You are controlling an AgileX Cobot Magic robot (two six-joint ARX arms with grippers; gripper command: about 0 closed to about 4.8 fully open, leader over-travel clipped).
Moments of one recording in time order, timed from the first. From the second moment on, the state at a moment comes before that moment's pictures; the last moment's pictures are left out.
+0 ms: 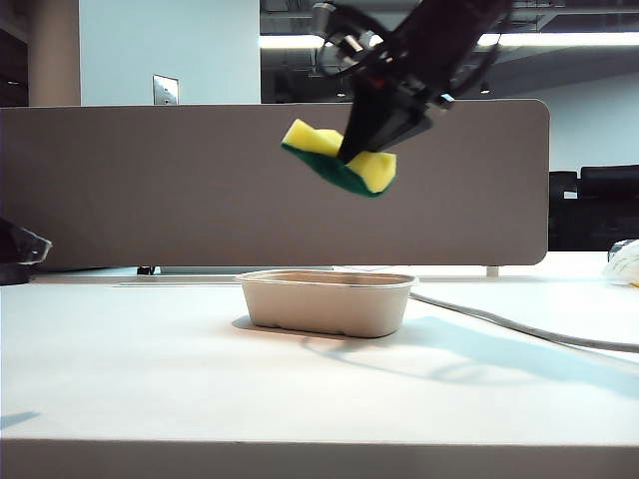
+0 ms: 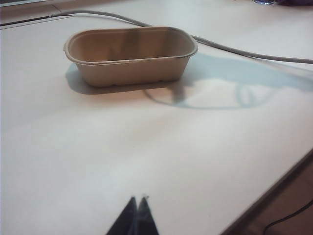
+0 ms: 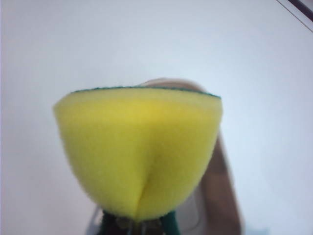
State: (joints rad) left arm -0.68 0.13 0.01 -0.13 -0.02 -0.04; right arm 0.53 1.69 1.43 -0.51 -0.29 -0.26
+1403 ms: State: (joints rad) left arm -0.32 0.12 0.01 -0.13 0.03 -0.04; right arm 0.53 1.68 1.74 -0.83 -0.31 -0.20
